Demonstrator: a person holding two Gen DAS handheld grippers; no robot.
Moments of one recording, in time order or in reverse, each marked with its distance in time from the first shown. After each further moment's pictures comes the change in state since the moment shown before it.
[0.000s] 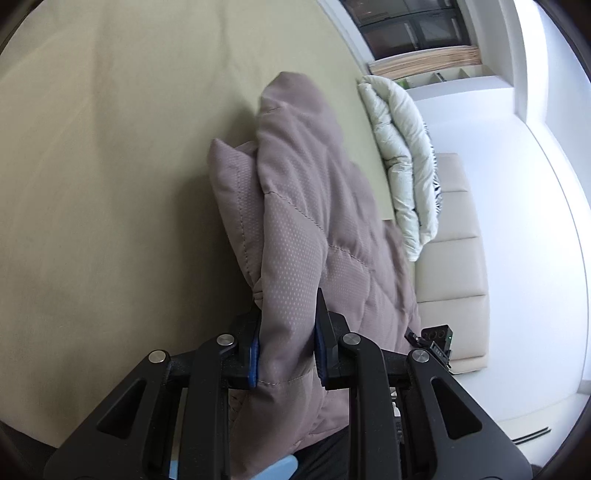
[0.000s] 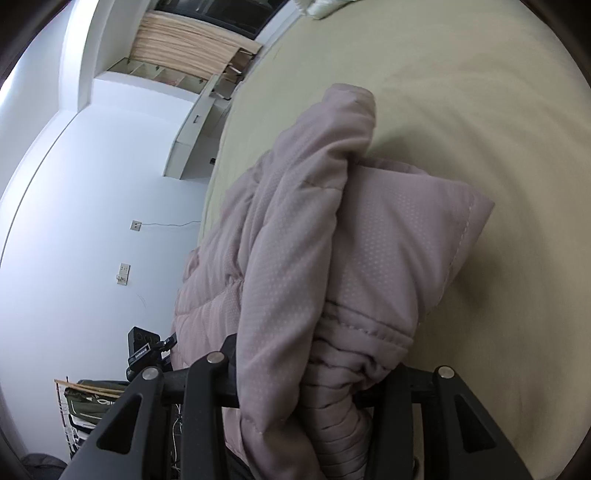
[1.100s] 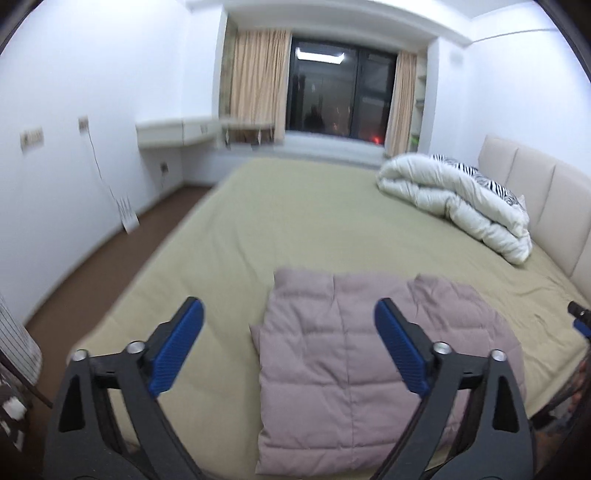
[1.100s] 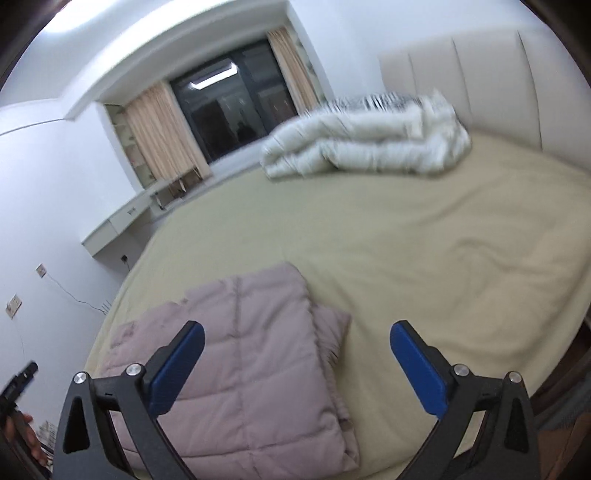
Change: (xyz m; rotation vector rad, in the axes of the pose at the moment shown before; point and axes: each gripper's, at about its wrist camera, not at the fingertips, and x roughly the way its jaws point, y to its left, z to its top) left arm -0.136 -0.181 -0.193 0.682 -0.751 0.607; right arm -0.132 0.104 -0.114 -0.308 -0.692 -0.515
